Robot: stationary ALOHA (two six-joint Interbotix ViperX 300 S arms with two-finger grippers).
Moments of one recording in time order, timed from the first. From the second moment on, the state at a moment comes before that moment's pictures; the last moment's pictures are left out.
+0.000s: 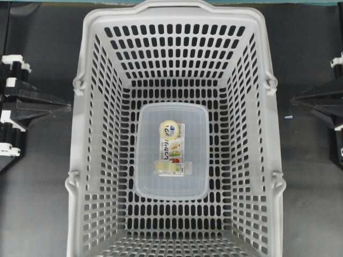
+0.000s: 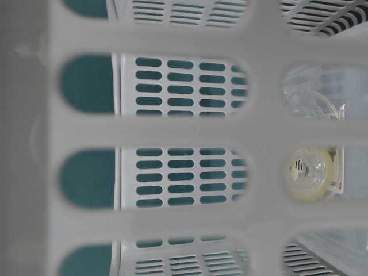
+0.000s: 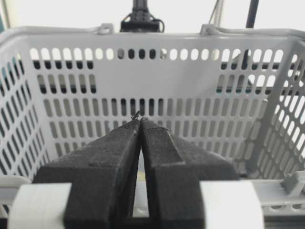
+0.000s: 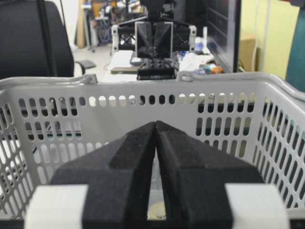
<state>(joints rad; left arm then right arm) 0.00 -0.96 1.17 0.00 -0.29 0.00 0.00 -0.97 1.18 0.00 -0.29 0.00</state>
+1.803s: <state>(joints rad) -0.16 0.10 0.27 0.04 0.71 -0.20 0.00 -1.10 1.18 0.01 -0.06 0.04</state>
